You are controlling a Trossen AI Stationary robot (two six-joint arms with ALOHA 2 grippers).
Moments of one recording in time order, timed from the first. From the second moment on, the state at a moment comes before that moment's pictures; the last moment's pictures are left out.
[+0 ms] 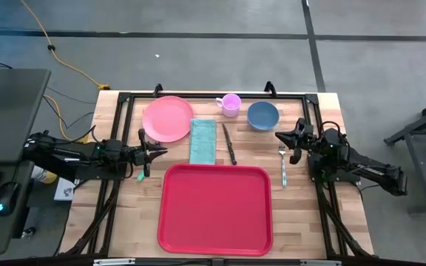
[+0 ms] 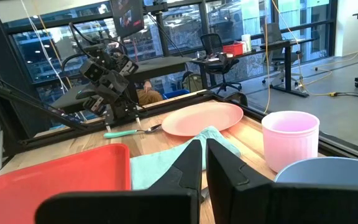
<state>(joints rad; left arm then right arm) -0.12 0.21 0.02 0.10 -0.32 0.62 -0.41 0.01 0.02 0.04 -0.13 0.21</state>
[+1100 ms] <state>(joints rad) -0.12 0.21 0.02 0.37 -0.38 0.02 -0.41 0.01 0.02 0.04 -0.13 0.21</state>
